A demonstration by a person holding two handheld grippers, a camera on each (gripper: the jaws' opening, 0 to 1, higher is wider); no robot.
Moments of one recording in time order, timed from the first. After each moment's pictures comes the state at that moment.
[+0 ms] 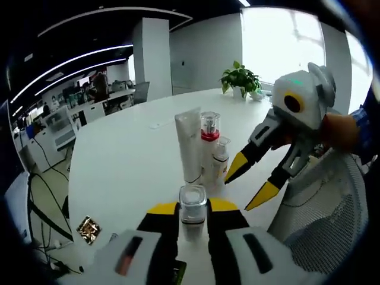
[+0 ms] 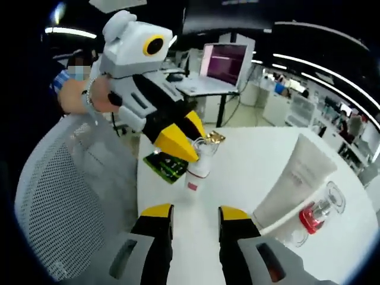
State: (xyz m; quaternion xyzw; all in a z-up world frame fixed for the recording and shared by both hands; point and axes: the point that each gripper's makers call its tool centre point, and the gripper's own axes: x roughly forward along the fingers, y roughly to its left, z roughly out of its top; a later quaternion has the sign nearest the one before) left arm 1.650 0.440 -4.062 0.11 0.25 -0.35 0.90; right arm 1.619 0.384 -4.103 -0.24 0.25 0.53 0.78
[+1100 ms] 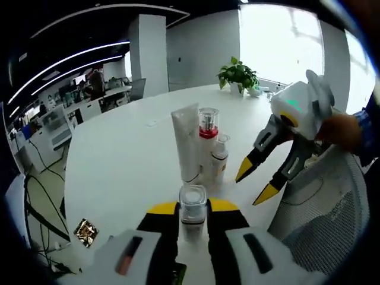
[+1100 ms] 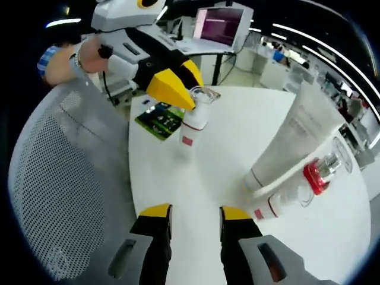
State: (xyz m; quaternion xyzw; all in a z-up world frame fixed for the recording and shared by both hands) left arm 1.660 0.424 -4.066 0.12 0.26 -0.37 0.88; right arm 1.621 0.333 -4.135 -0.27 0.37 0.45 0.76
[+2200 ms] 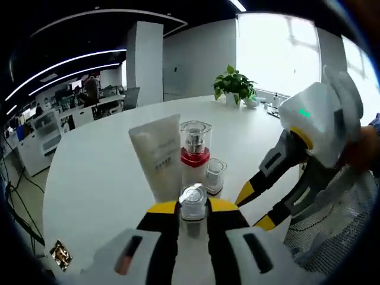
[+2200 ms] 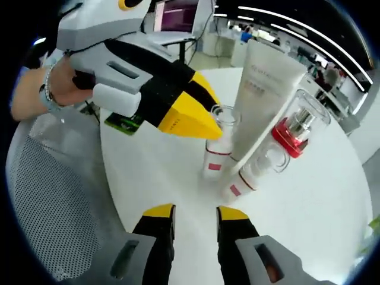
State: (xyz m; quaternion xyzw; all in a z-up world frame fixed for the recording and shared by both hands) left arm 1.692 0.355 -4.082 0.09 0.22 -0.38 0.89; right arm 1.640 0.311 -4.145 -0.27 0.40 0.38 0.79
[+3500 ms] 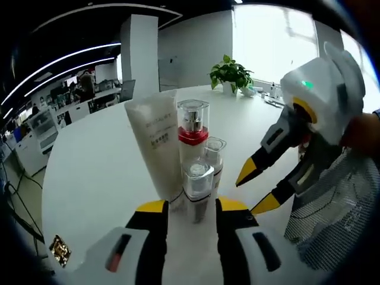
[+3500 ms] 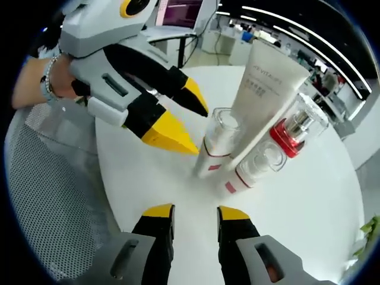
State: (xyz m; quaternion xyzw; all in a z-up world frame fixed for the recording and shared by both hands) left arm 1.682 0.367 -4.115 0.12 0.28 -0.39 0.87; right arm 1.644 0.298 -4.147 -0.29 0.41 0.35 0.79
